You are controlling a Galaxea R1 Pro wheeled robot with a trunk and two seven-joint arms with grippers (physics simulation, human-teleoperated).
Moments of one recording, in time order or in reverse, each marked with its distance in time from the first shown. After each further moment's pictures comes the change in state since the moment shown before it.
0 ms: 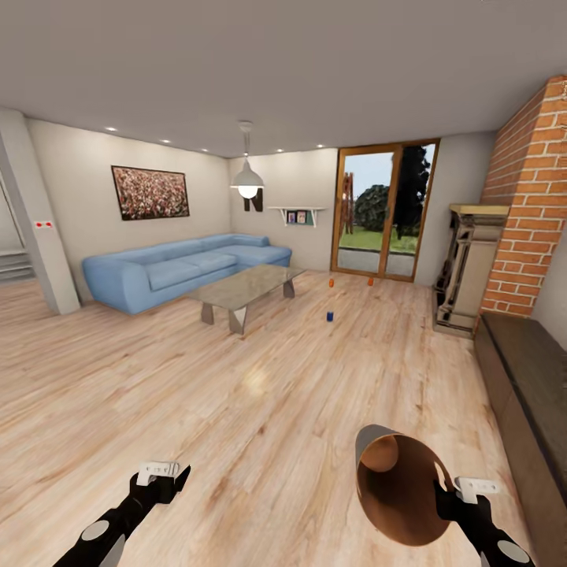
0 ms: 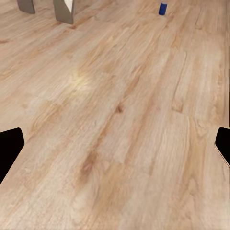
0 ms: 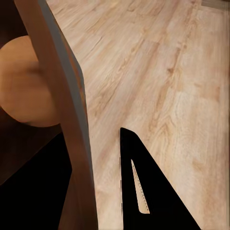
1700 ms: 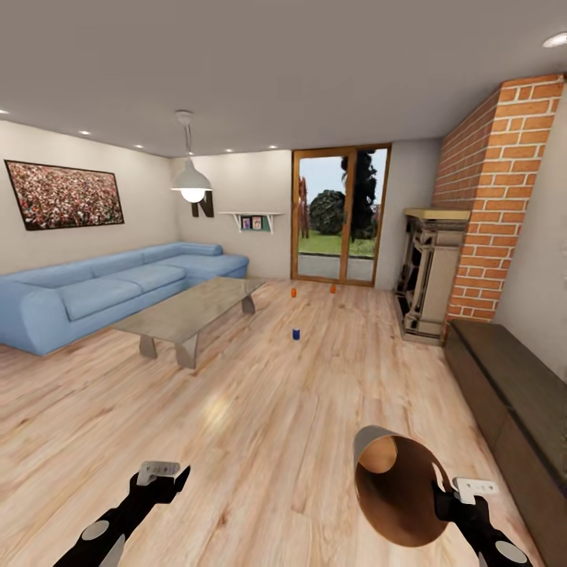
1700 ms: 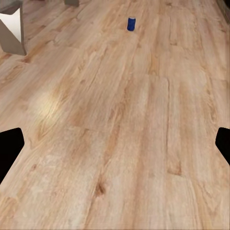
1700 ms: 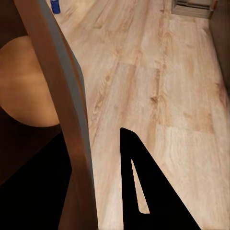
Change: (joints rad) left arm 0.000 0.000 0.000 0.000 0.000 0.001 0.000; right arm 0.000 0.005 0.005 0.003 0.001 0.000 0.000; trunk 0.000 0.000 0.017
